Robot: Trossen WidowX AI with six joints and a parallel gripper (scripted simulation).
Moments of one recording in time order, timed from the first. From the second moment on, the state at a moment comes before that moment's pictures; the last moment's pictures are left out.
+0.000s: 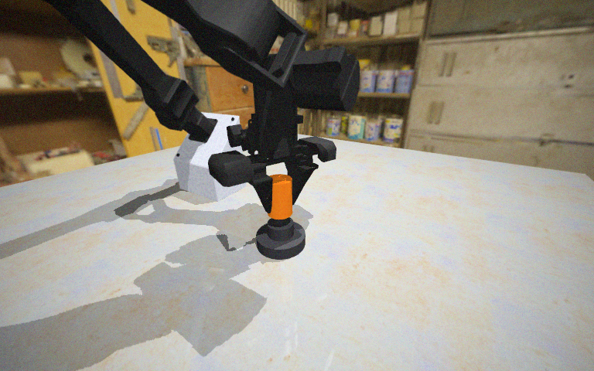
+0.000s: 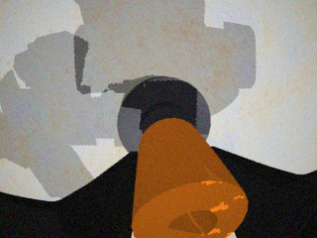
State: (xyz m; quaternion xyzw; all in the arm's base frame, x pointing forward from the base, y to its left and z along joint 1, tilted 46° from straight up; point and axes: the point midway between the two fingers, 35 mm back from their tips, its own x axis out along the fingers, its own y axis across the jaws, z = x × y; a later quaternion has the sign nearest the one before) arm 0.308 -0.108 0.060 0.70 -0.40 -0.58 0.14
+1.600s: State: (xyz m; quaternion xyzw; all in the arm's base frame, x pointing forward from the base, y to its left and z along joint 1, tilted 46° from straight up) arm 0.307 -0.108 0.058 0.68 -0.34 -0.62 0.21
